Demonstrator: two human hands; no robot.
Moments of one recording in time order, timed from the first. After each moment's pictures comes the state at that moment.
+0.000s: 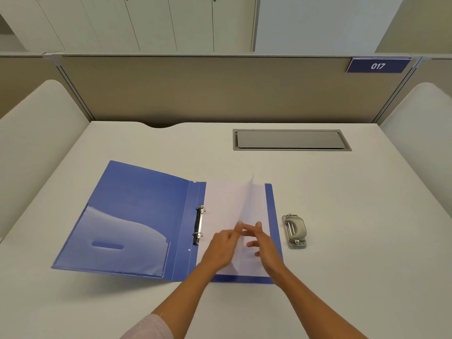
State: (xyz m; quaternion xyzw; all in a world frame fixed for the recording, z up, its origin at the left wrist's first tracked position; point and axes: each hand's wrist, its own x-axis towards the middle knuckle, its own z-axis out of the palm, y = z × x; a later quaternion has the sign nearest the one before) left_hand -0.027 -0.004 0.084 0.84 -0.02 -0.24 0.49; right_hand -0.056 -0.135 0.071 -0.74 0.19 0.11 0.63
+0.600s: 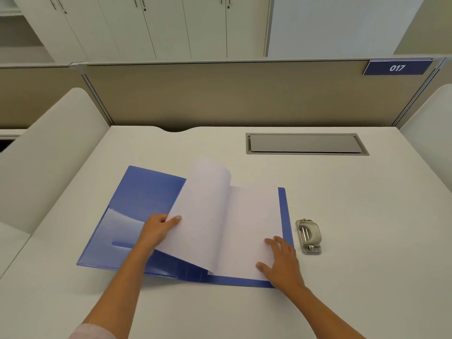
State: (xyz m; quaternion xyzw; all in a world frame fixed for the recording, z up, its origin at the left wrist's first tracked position) left_hand 0.025 0.165 0.110 0.85 0.18 -0.14 0.47; right_hand -0.074 -0.151 0.026 -0.95 0.11 0.10 0.29
